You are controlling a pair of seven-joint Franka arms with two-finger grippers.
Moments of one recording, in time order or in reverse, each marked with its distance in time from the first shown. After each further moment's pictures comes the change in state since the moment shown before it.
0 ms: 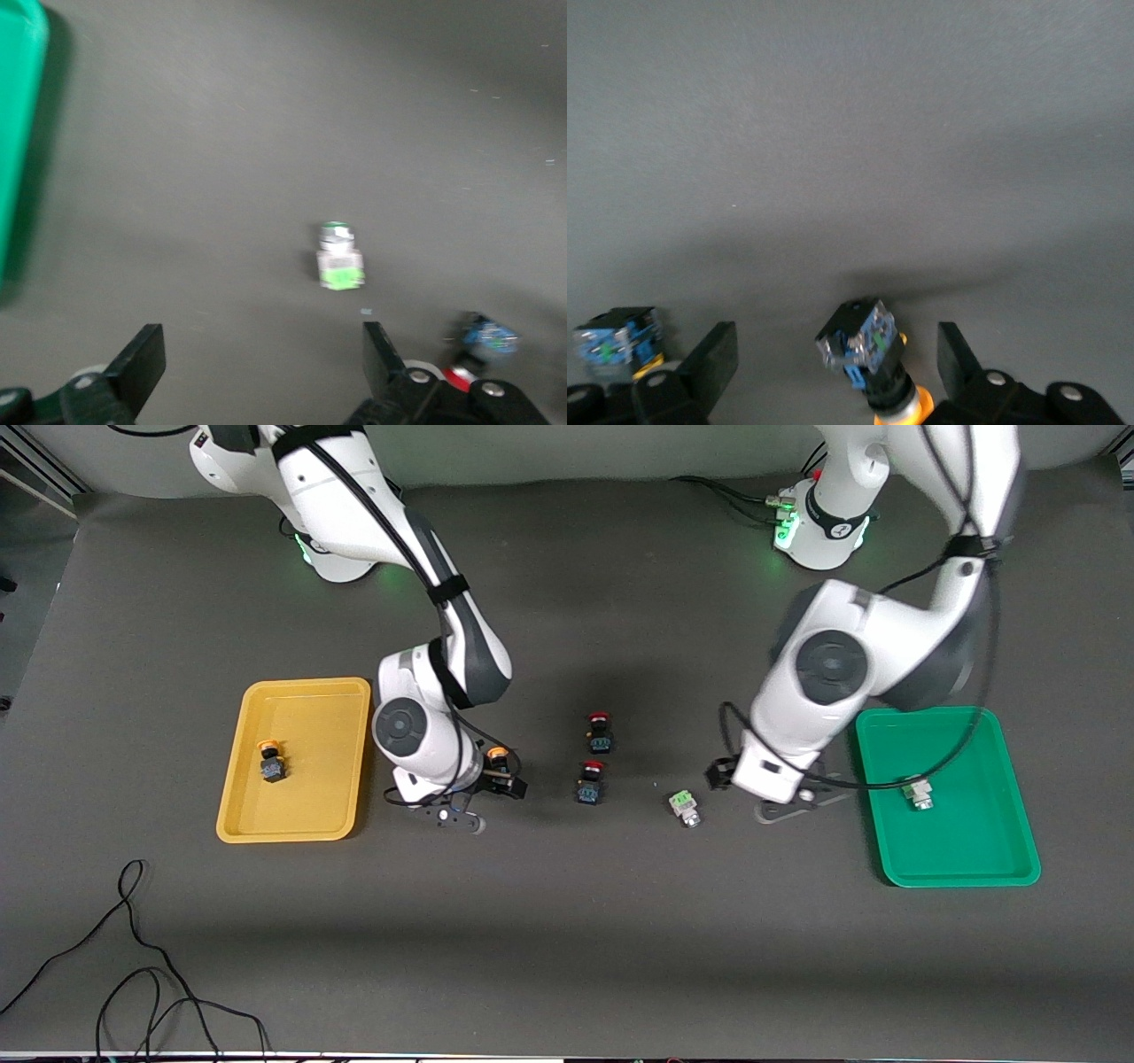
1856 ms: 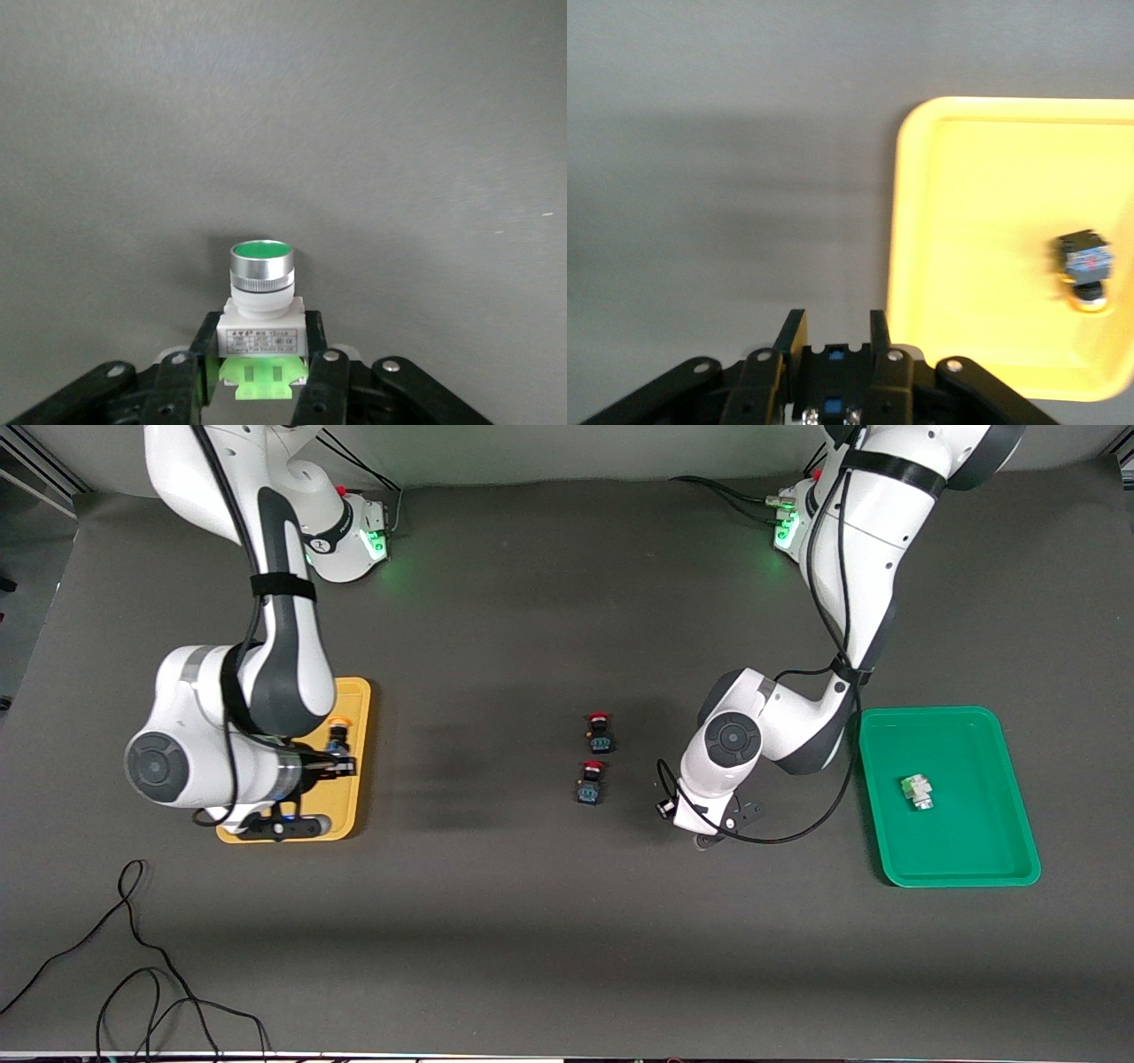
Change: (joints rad) left arm -0.050 0.312 0.017 0.007 0.019 0.330 -0.176; right arm -0.033 -0.158 -0.424 0.008 -0.090 -0.582 -0.637
